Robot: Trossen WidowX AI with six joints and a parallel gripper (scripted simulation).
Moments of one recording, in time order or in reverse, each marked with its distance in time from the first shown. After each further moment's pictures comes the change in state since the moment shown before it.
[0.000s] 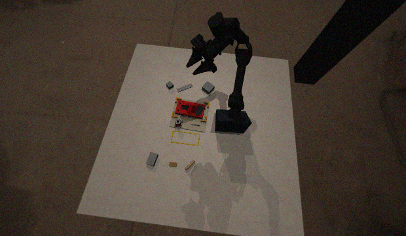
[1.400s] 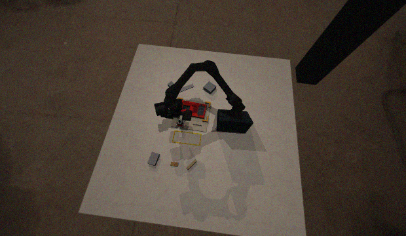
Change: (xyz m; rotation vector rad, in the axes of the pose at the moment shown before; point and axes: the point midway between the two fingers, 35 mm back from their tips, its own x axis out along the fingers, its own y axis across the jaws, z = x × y) arm 0.292 -0.319 0.076 0.582 -0.513 -1.041
